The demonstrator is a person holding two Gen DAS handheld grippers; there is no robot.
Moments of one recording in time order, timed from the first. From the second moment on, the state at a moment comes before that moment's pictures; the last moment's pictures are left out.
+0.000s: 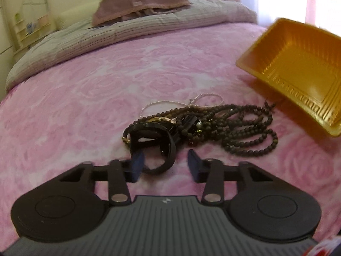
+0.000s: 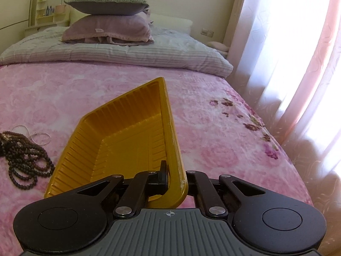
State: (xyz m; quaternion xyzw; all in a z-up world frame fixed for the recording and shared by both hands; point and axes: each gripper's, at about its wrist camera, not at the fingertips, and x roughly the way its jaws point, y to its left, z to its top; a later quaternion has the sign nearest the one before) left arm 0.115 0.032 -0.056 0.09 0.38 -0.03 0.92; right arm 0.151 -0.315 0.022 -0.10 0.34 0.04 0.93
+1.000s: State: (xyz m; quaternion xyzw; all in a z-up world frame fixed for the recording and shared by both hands) left arm 0.123 -0.044 0.008 0.09 0.34 -0.17 0.92; right arm 0.142 -0.312 0.023 -0.11 0.33 0.05 0.93
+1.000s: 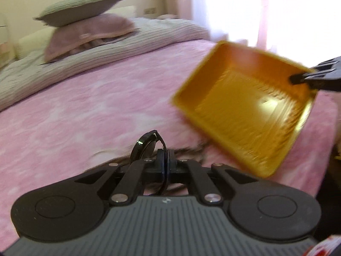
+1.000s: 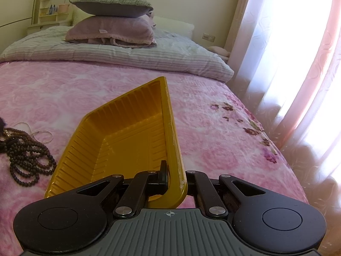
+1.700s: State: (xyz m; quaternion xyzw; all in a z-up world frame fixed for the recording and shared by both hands) left arm 0.140 -0.147 -0.019 0.06 0.34 -0.30 0.89; right arm 0.145 -0.314 0.022 -0.10 0.33 0.05 0.94
